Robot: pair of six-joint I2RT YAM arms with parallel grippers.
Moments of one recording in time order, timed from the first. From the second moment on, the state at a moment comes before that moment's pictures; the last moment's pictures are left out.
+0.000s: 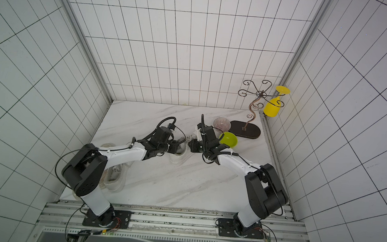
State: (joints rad) left arm -0.63 1.70 0.99 -0.04 0.04 -0.41; right arm 0.56 1.58 0.96 -0.08 -0.22 0.45
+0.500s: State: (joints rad) left arm -0.63 1.70 0.99 -0.05 0.02 -0.42; right arm 0.56 1.58 0.96 -0.07 -0.22 0.44
